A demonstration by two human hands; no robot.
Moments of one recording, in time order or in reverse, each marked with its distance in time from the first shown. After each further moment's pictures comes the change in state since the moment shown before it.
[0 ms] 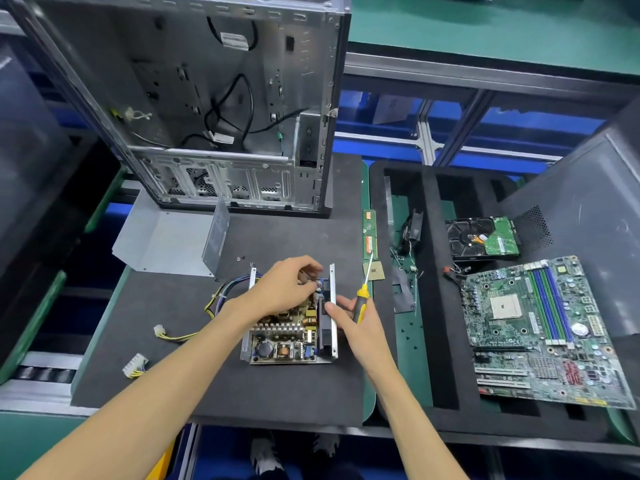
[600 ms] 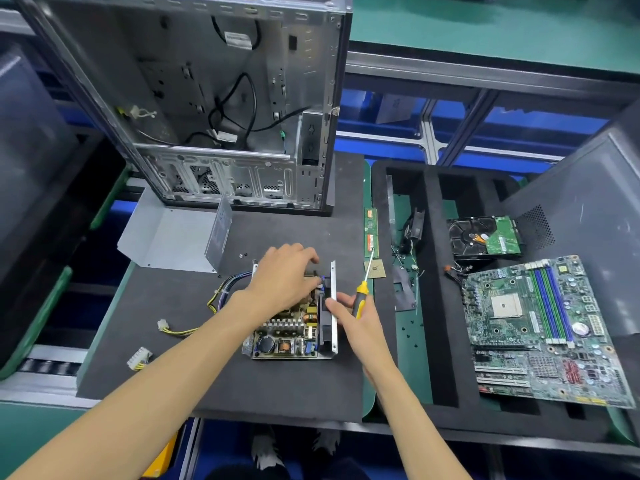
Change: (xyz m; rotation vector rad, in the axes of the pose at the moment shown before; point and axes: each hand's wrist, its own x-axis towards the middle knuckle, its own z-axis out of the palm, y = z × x) left_hand -0.005 0.014 -0.006 0.434 0.182 0.069; right_hand 0.001 0.001 0.003 0.060 -0.010 0.013
